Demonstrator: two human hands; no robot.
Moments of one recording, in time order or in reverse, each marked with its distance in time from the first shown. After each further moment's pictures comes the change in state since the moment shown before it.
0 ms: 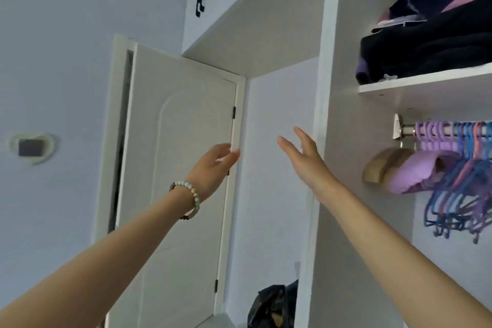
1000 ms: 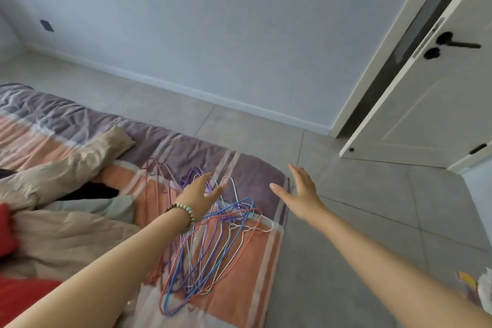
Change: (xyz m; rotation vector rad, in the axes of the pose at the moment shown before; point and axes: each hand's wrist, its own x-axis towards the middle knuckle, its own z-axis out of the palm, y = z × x) left_hand -0.580 -0.458 -0.413 0.572 0.146 -1.327; right_hand -0.444 0.173 0.690 -0.240 -1.242 0.305
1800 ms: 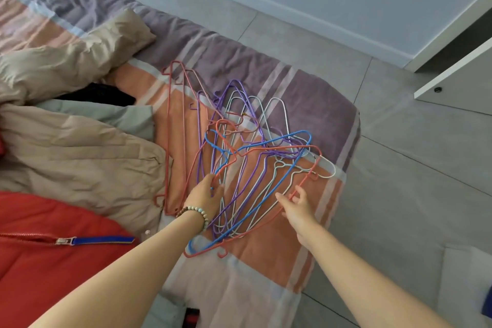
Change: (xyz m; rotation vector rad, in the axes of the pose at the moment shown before) left_hand 0.023 -0.210 0.166 -0.148 0.038 -0.334; right_hand 0.042 0.141 0.272 0.483 -0.172 0.564
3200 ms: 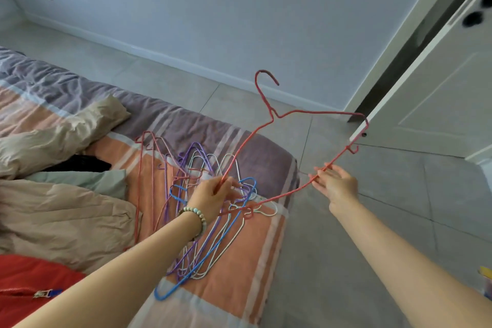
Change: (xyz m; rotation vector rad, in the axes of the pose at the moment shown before) left_hand -0.088 0.190 -0.056 -0.506 -0.141 0.299; right_hand -0.095 -0.147 -0.196 0.629 0.307 -0.356
